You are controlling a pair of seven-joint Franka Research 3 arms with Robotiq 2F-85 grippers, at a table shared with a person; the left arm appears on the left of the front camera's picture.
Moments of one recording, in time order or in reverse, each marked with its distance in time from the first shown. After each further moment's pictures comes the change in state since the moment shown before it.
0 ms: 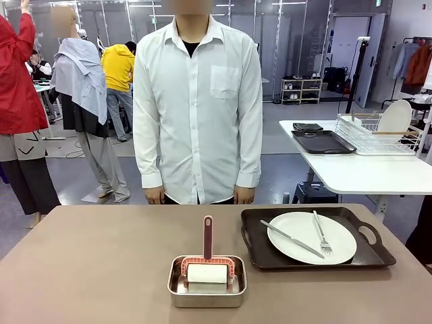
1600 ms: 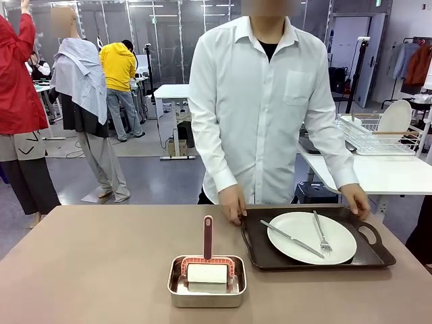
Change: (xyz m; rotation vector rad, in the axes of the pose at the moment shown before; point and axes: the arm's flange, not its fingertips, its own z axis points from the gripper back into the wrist) left arm -0.122 0.071 -0.006 -0.576 -0.491 0.369; right arm 0.000 0.000 0.000 0.000 0.000 0.000
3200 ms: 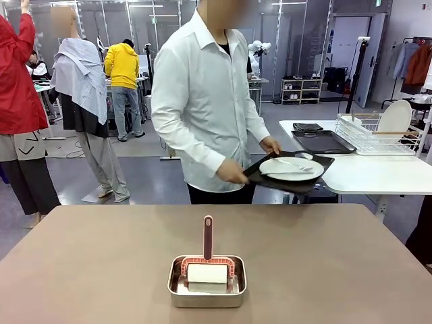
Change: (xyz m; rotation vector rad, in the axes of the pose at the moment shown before) left arm 0.000 0.000 -0.001 -0.001 0.003 -0.001; right arm 0.000 0.000 0.000 0.000 0.000 0.000
